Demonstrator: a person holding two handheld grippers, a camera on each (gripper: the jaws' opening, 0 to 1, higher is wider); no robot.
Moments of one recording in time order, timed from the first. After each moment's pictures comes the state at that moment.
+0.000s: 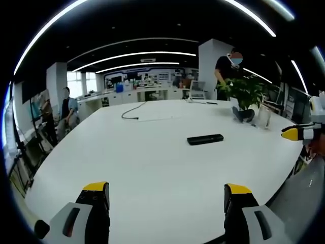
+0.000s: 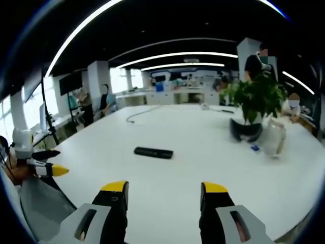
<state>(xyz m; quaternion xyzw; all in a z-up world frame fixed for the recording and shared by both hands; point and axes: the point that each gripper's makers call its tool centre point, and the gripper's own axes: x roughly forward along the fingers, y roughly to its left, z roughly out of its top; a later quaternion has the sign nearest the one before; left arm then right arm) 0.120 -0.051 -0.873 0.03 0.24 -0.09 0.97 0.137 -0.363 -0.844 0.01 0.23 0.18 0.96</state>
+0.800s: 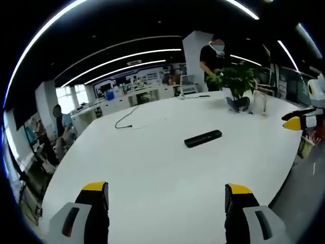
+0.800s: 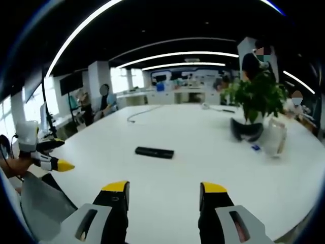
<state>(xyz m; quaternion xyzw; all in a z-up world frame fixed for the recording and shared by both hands) 0.150 -0.066 -0.858 0.11 0.24 -0.12 0.96 0.135 -0.362 -0.843 0.01 0.23 0.18 0.96</state>
